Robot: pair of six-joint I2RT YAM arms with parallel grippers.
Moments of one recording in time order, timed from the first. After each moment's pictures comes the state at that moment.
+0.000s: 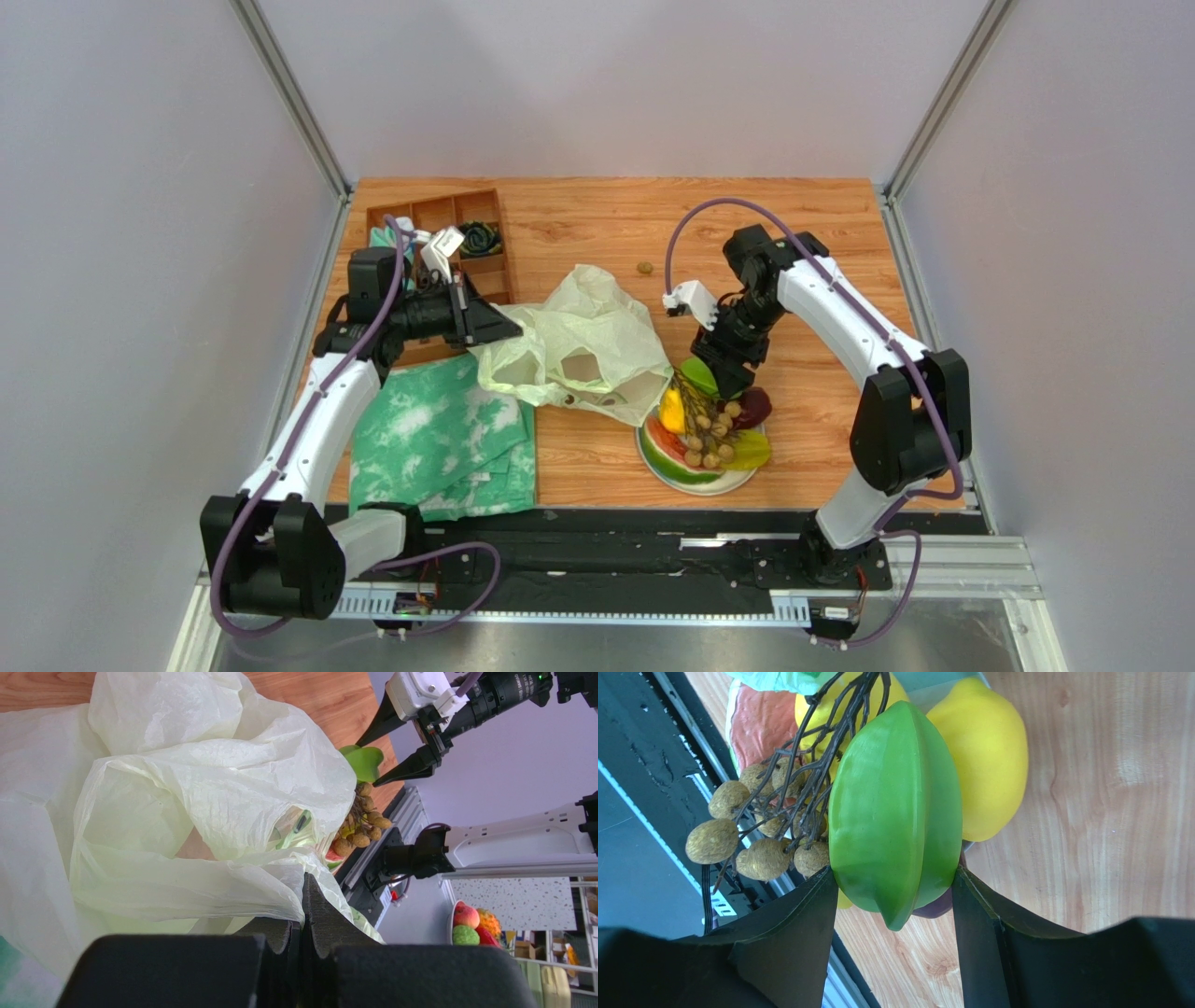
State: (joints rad) left arm -0.06 1.15 0.90 -0.35 0.94 -0.40; right arm 0.34 1.66 1.41 -1.27 -0.40 -0.84
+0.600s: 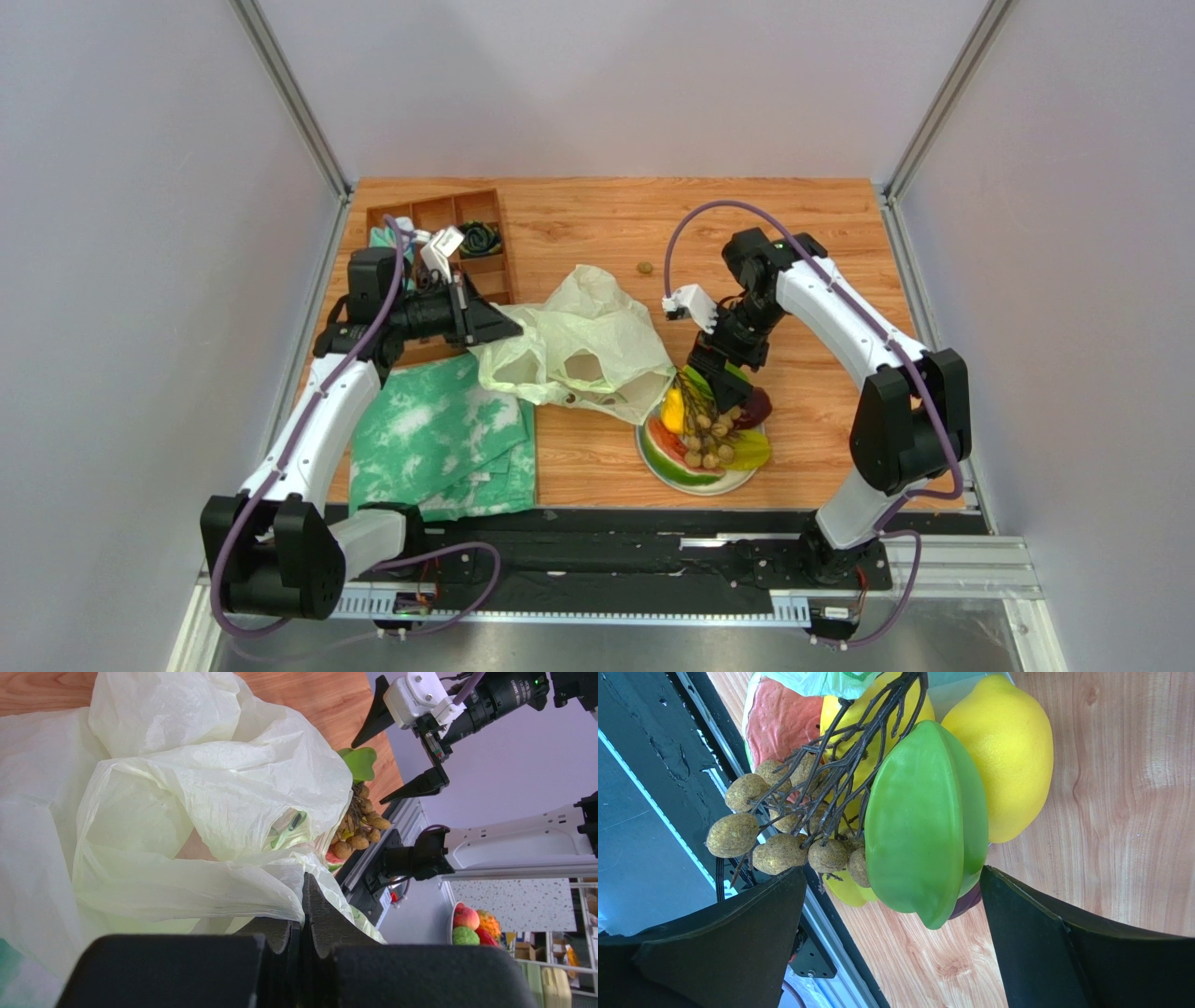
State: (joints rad) left arm -0.06 1.15 0.89 -0.33 0.94 -0.41; right arm 0.35 1.66 1.40 -1.30 -0.41 -0.84
